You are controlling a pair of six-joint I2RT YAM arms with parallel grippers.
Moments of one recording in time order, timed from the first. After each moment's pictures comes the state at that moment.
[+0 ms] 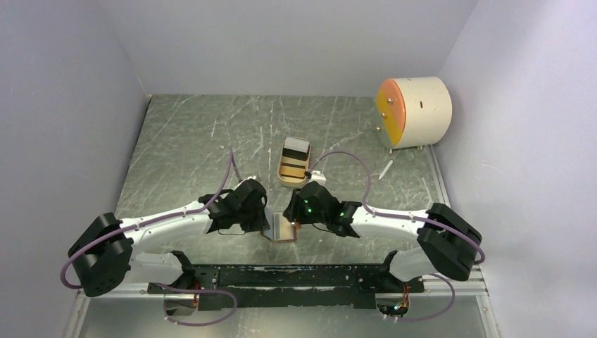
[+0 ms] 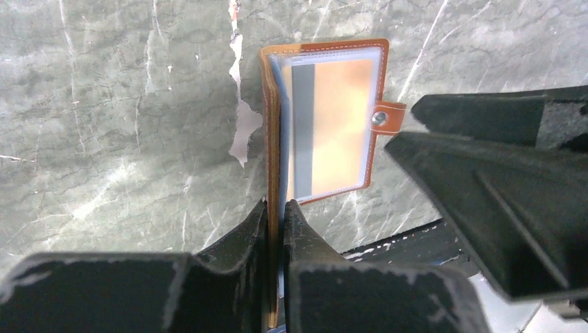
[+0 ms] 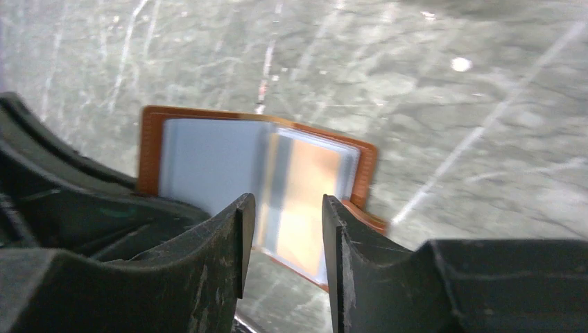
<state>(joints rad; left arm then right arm) -0.90 1.25 0.65 -0.39 -0.03 -1.00 0.99 1.40 0.62 0.09 0.13 0.85</state>
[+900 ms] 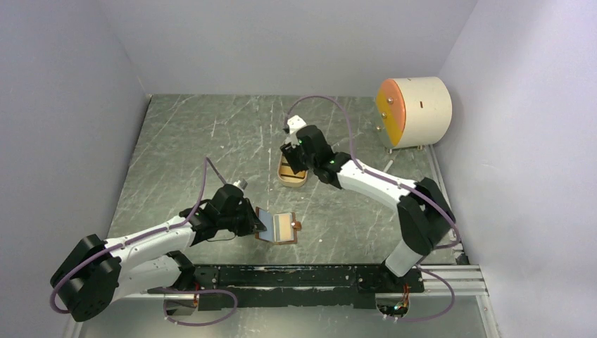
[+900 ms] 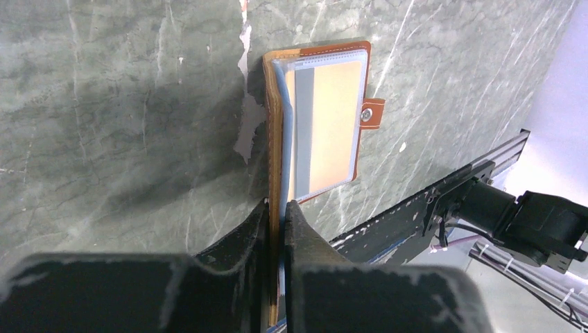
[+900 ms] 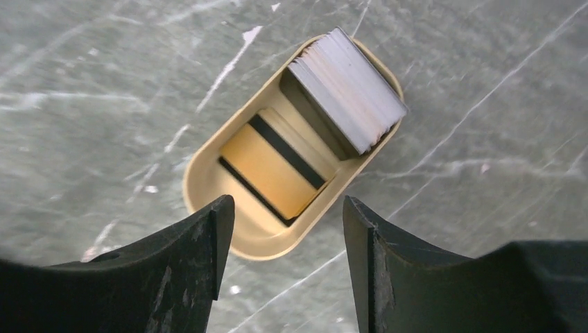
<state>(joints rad) -0.75 1.06 0.39 -0.15 0.16 -1.02 0.73 1.59 1.10 -0.10 0.19 -0.02</state>
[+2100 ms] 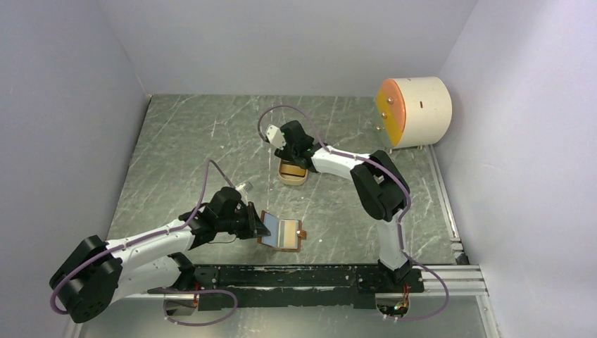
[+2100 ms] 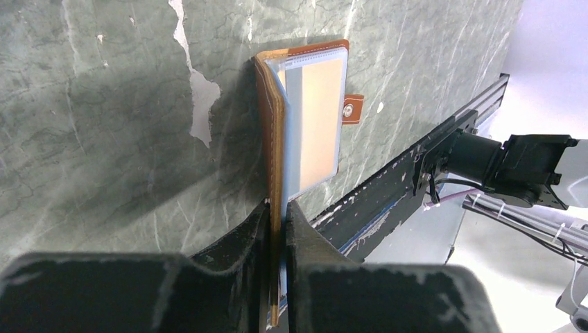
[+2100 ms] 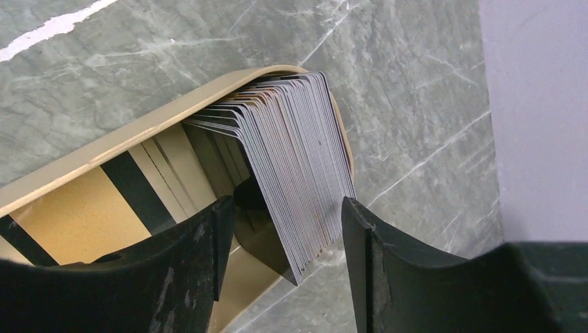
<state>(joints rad) -0.75 1.05 0.33 -0.03 0.30 -0.96 0.68 2.05 1.38 -0.05 0.29 -0.67</state>
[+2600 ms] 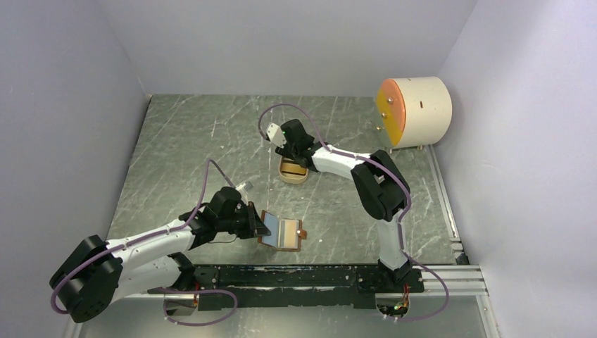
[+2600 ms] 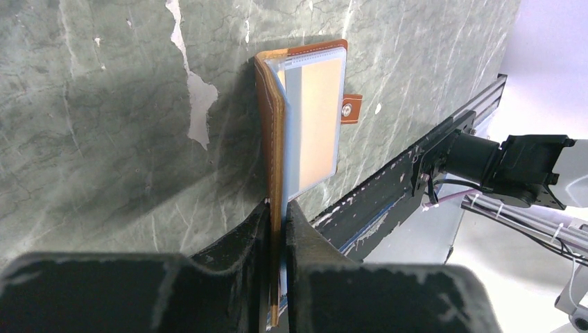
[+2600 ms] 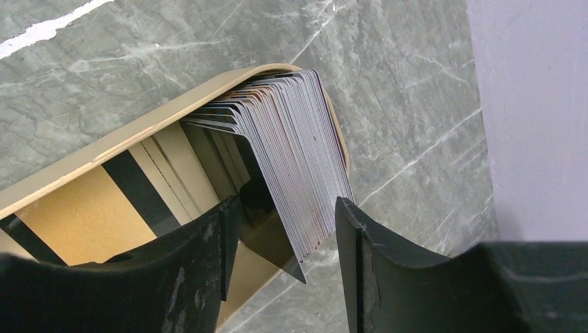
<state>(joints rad) -0.75 1.05 0.33 -0.02 0.30 -0.96 0.67 2.05 1.39 -0.04 0.30 -0.68</state>
